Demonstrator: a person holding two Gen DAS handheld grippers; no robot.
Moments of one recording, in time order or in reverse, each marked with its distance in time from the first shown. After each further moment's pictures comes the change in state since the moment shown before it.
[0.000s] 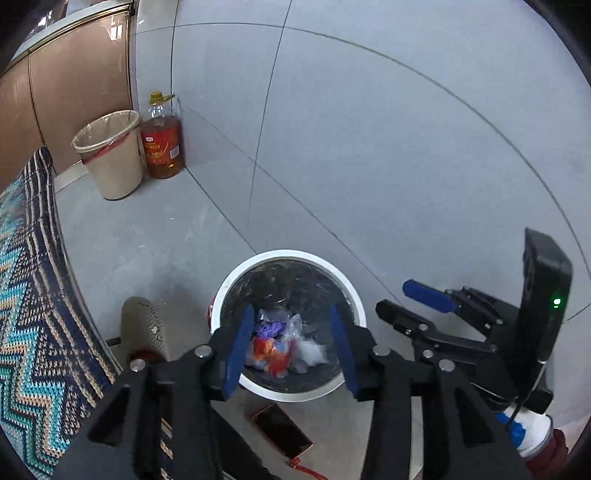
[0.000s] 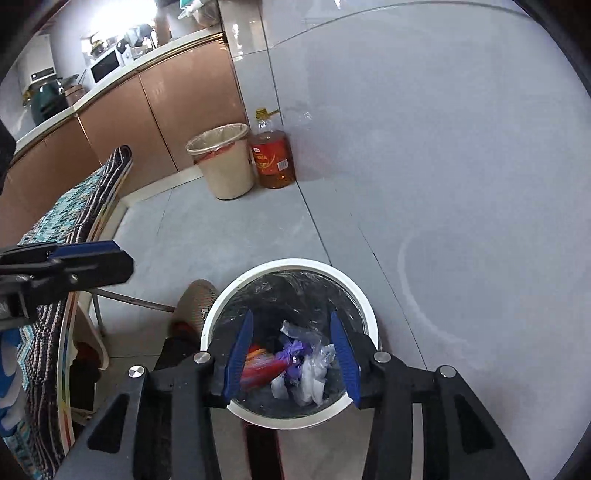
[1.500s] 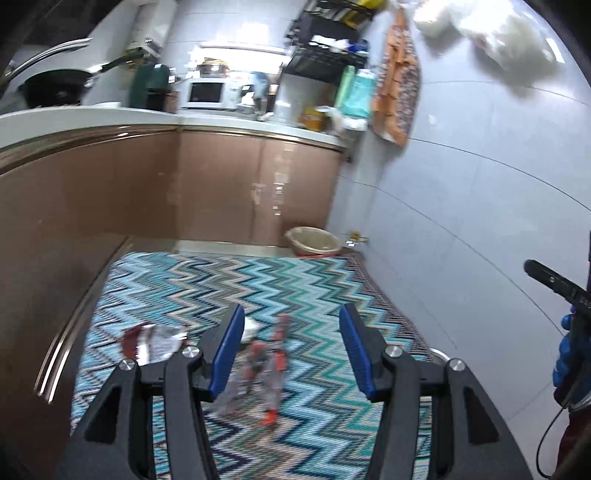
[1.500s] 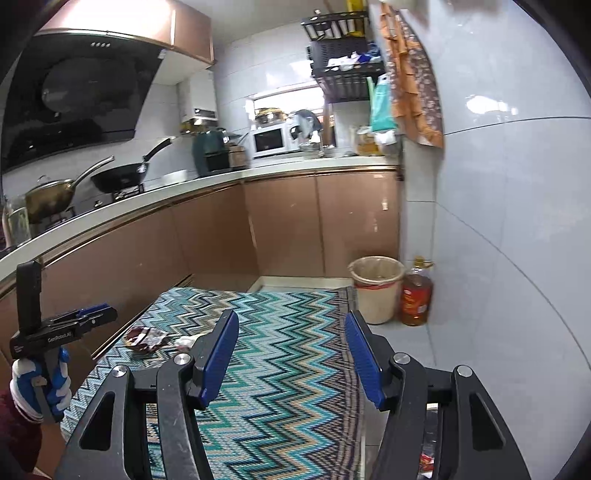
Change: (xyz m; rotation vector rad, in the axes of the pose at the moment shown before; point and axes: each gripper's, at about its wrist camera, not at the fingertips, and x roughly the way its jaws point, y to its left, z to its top) left arm -0.392 0.206 -0.218 -0.343 -0.585 0.444; right arm -0.203 0.246 0.048 -0.333 -0.407 0.387
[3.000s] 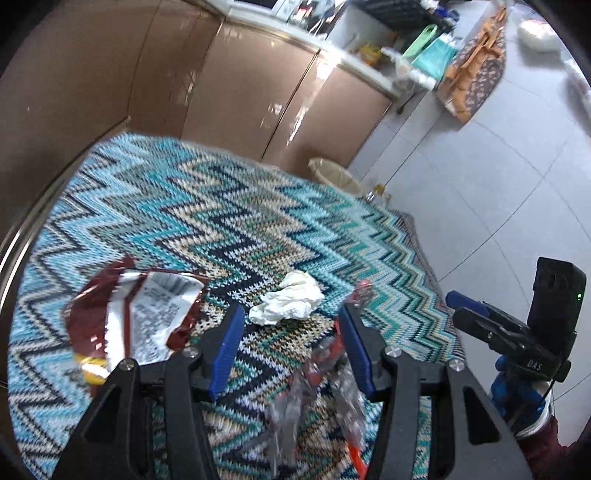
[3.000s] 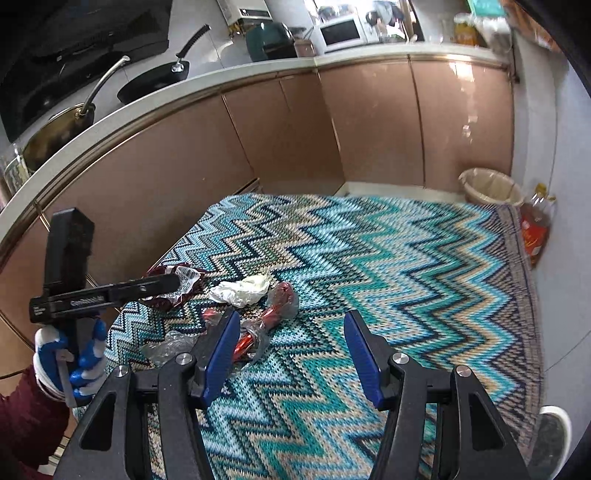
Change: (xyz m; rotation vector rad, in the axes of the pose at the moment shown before) left arm 0.156 0.110 -0.029 -0.260 0.321 -0.093; right arm 0.246 0.067 -0.052 0.007 0.399 0.335
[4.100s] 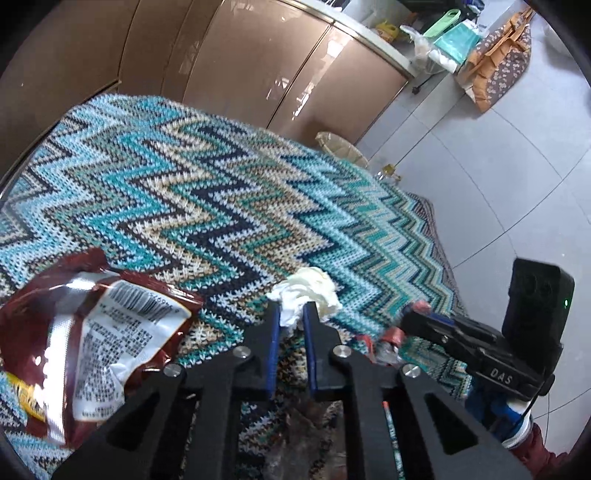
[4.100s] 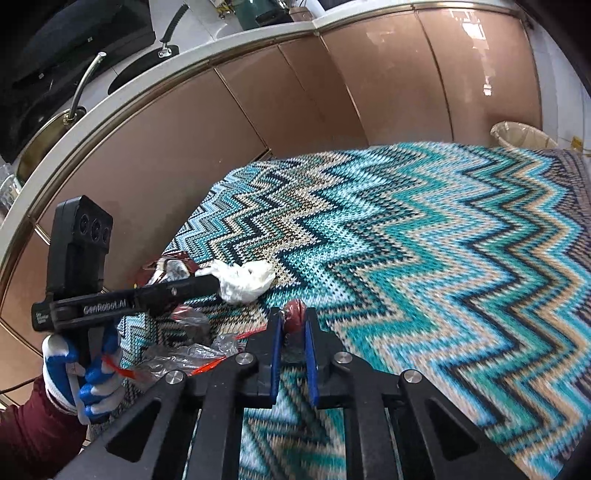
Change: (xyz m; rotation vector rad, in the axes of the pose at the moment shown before) left arm 0.049 0.007 0.007 -0.049 0.087 -0.011; right arm 0.065 -0.021 -0.005 0.080 0.086 0.124
